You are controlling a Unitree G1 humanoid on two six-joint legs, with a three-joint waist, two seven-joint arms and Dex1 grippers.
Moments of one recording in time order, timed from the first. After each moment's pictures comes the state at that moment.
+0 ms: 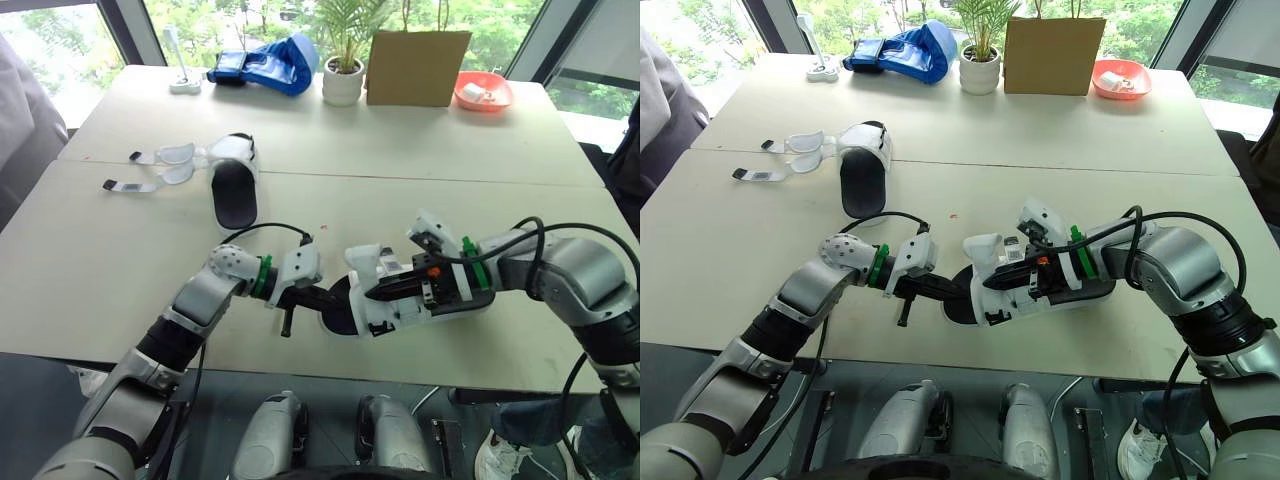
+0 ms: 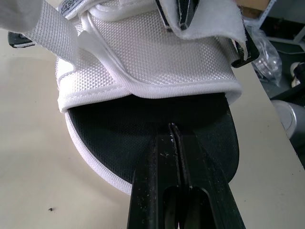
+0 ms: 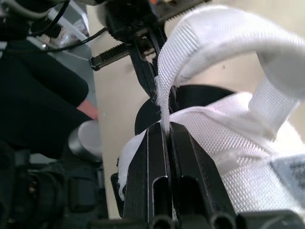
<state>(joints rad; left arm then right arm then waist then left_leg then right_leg) -0.55 0.46 -0.41 0.09 -0.21 0.32 -1.26 -0.60 -0.91 0.31 -0.23 0.71 0.89 1.09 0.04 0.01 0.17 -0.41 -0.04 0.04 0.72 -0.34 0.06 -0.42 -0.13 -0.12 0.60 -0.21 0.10</state>
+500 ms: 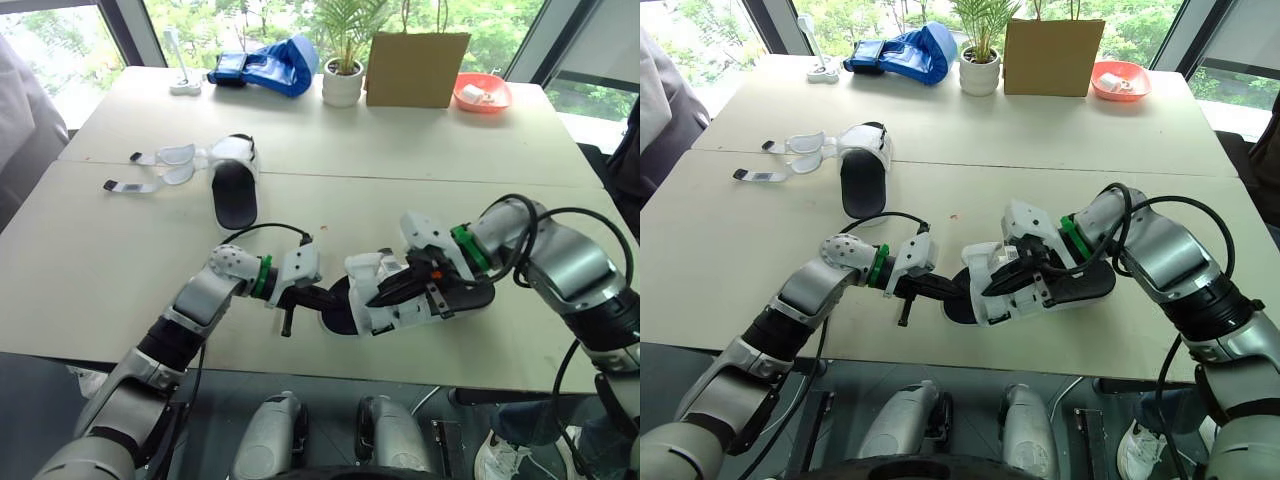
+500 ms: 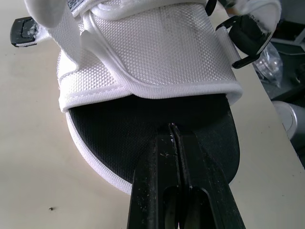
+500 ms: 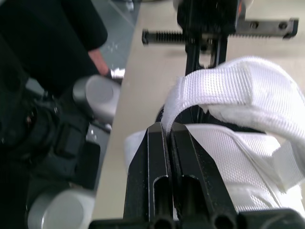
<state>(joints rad) -0.55 0.46 -0.41 0.10 -0.21 0.33 -1.25 -0.73 -0.91 0.45 -0.16 0.40 0.61 1.42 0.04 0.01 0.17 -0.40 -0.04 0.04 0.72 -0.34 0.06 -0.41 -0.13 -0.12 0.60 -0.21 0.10</state>
